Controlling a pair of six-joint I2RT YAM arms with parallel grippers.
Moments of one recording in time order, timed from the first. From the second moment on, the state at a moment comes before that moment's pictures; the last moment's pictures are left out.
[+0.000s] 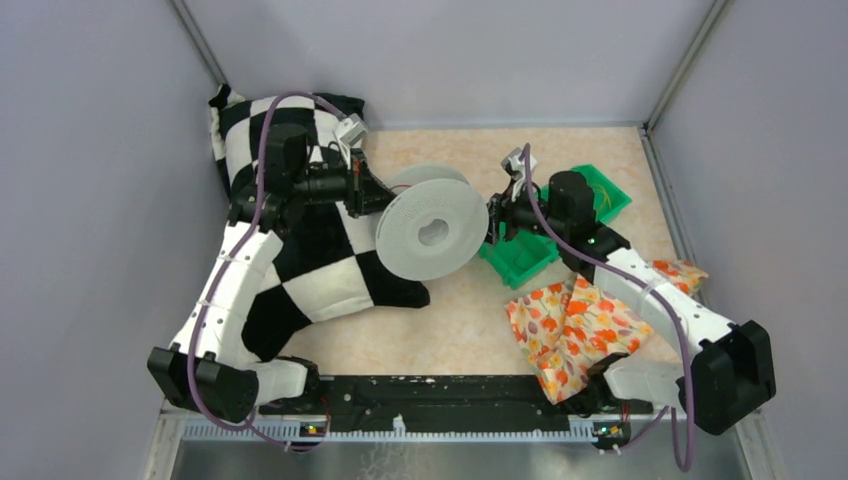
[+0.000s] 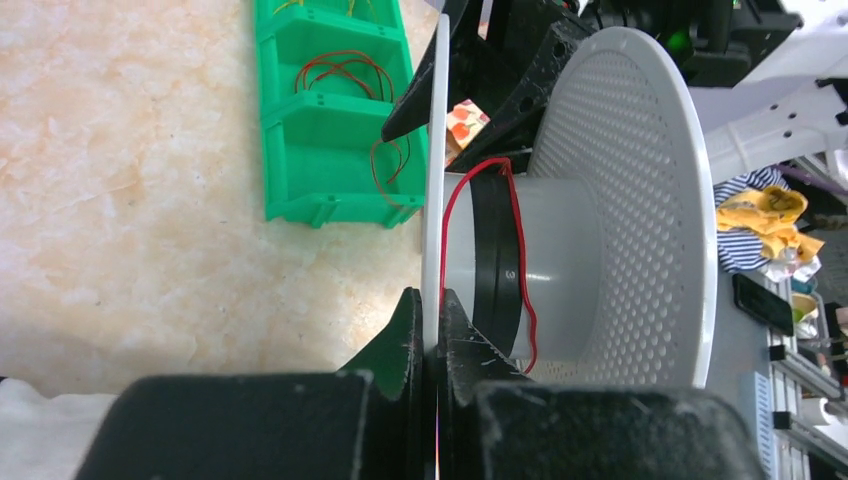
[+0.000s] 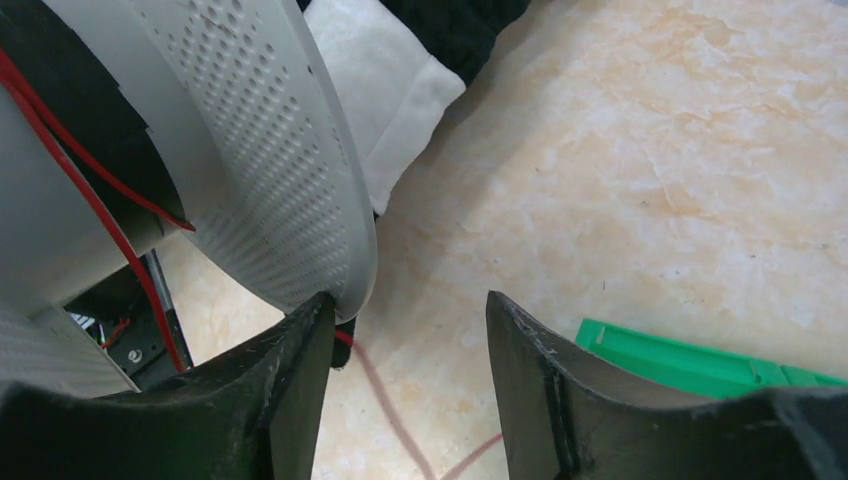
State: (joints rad) left arm -0.24 1.25 1.38 -0.55 1.00 -0.08; right arm 0.50 1.20 0.91 0.00 -0.53 0.13
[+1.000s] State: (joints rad) left arm -0.13 1.24 1.73 -0.49 0.50 -0.37; right arm 0.49 0.99 0.74 -0.07 -0.16 -0.04
